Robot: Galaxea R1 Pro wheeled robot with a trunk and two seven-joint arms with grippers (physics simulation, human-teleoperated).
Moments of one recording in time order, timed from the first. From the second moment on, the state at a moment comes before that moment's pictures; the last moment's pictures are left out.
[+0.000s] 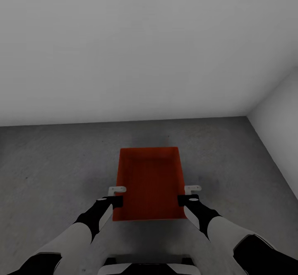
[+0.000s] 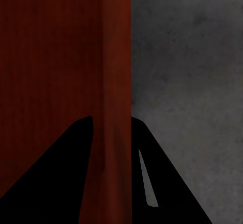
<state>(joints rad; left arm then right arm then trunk) -0.77 -0.10 0.01 -0.35 0.04 0.24 0.08 -0.85 0.06 0.55 -0.20 -0.49 0.10 -0.27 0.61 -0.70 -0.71</state>
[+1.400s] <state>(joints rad) -0.77 -0.10 0.01 -0.35 0.04 0.24 0.08 -0.85 0.06 0.55 -0.20 -0.49 0.10 -0.27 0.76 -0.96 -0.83</state>
